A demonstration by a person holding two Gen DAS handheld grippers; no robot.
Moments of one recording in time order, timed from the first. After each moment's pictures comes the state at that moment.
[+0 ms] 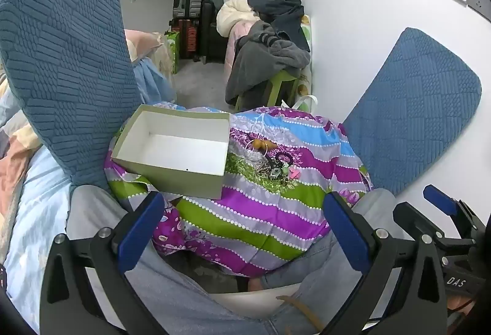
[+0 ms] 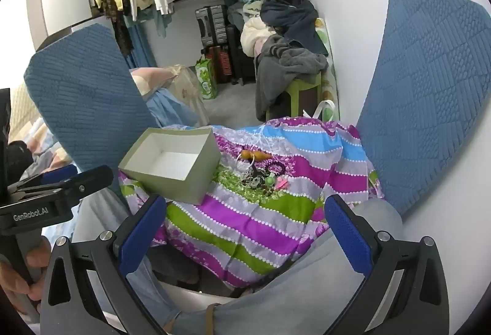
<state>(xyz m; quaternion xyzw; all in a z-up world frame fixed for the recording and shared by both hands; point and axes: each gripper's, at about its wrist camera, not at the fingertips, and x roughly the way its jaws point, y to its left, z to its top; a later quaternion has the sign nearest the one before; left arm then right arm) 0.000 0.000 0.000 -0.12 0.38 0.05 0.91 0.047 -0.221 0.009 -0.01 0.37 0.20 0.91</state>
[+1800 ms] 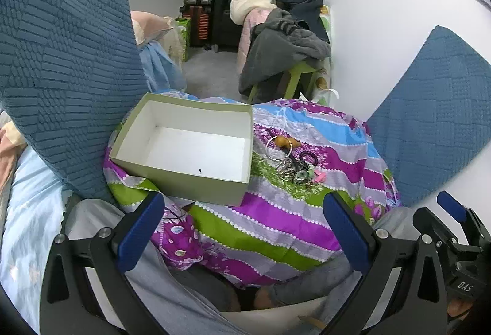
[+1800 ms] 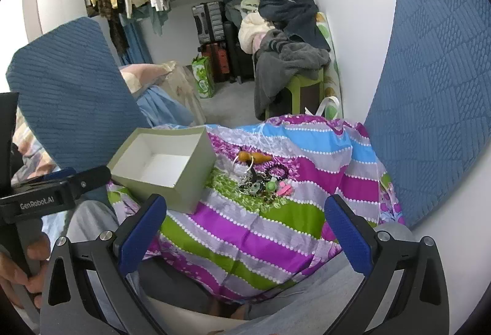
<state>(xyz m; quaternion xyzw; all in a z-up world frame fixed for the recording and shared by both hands) 0.044 0.032 -0.045 -0.13 0.41 0.07 0.90 0.085 -0.201 -0.034 -0.01 0.37 0.20 0.91</state>
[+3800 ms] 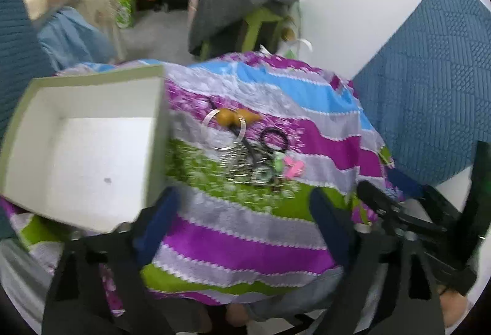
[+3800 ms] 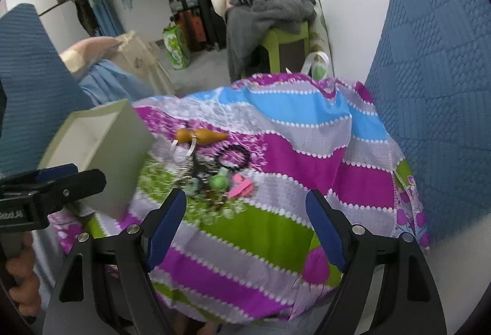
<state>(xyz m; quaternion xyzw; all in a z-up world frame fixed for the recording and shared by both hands) 0.189 -0.026 -0.150 -0.13 0.50 -0.04 0.86 0.224 -0.229 -0.161 -0.01 0.45 0.17 0.88</state>
